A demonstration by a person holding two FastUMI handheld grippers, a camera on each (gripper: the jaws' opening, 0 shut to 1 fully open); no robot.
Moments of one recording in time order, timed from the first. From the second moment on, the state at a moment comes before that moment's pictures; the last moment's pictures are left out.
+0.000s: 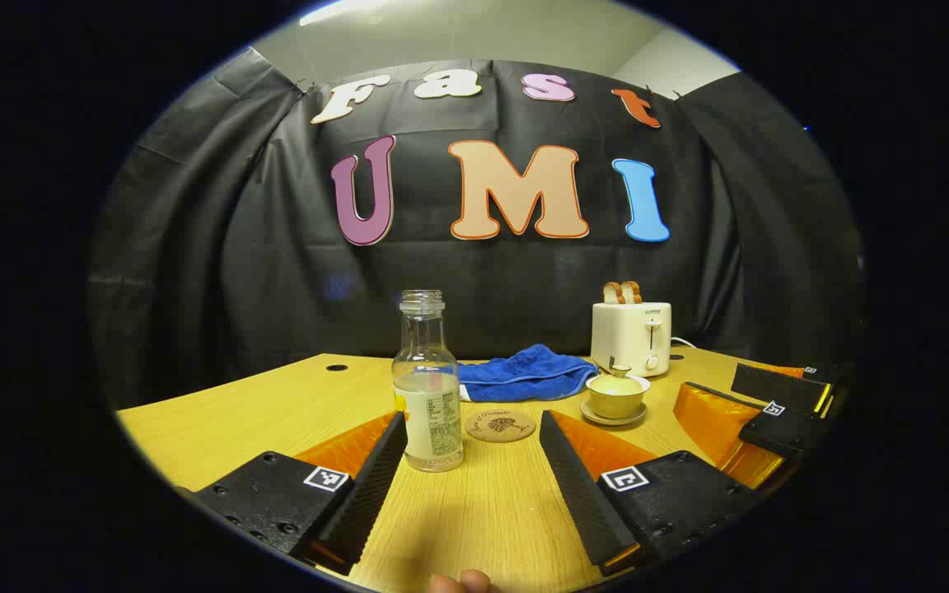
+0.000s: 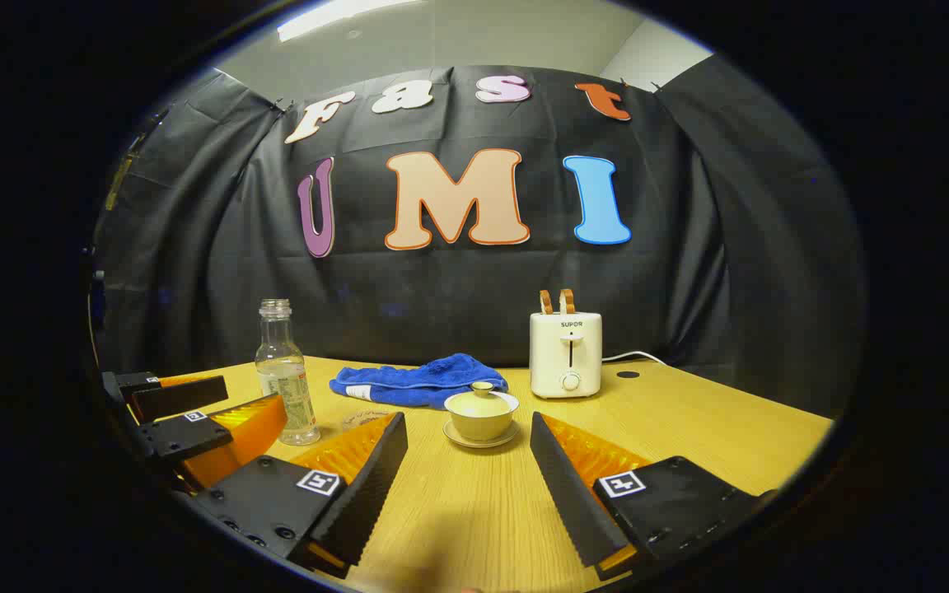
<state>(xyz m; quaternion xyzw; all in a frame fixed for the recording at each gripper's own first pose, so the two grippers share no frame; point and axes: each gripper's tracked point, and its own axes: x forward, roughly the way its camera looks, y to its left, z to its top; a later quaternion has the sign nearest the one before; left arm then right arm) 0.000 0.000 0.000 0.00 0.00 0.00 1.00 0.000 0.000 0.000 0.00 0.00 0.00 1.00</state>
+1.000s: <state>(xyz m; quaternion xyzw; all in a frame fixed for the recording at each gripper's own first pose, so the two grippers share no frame) 0.000 0.000 0.001 0.00 0.00 0.00 1.00 0.000 0.000 0.001 0.00 0.00 0.00 1.00</state>
